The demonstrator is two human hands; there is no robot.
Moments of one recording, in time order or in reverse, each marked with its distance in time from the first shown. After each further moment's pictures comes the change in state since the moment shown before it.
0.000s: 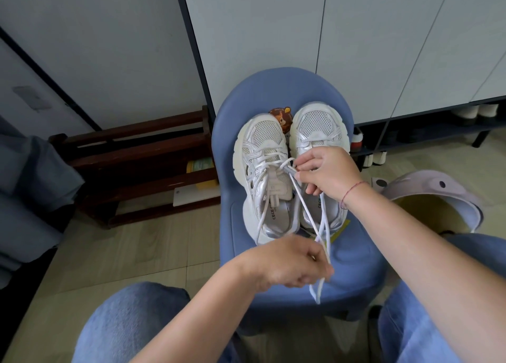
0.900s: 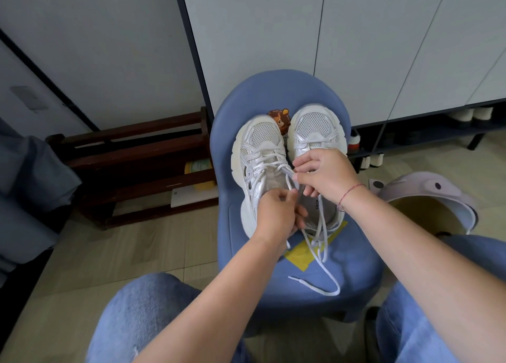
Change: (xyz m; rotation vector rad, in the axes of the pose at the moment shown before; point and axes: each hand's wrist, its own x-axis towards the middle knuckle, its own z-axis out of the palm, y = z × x) left_hand 0.053 0.013 -0.015 -0.502 0.717 0.101; right_hand -0.002 0.001 0.000 -0.009 0.004 -0.019
